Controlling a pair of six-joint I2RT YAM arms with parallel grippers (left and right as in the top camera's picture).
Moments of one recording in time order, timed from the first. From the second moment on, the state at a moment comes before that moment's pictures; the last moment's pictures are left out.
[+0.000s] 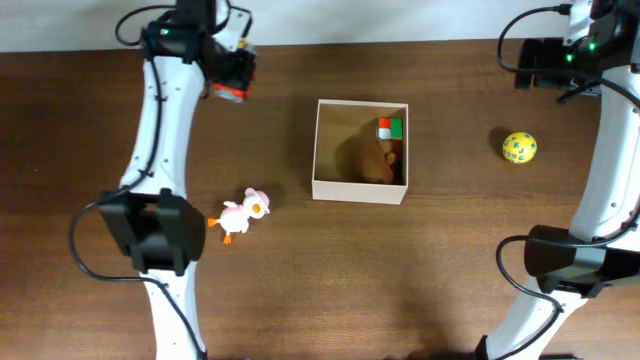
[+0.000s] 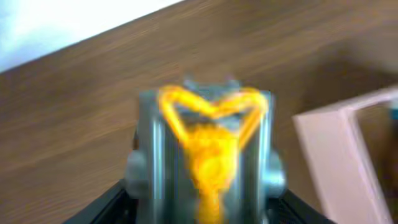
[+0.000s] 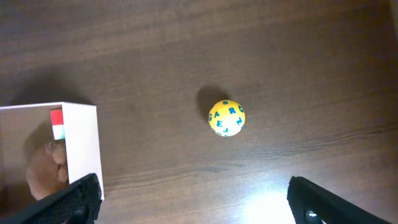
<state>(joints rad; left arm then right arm) -0.14 2.29 2.42 -1.15 0.11 0.21 -0.19 2.05 2.58 -1.61 0.05 0.00</state>
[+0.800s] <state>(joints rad) -0.49 2.29 2.46 -1.28 0.16 0.01 -0.19 2.05 2.58 -1.61 0.05 0.00</state>
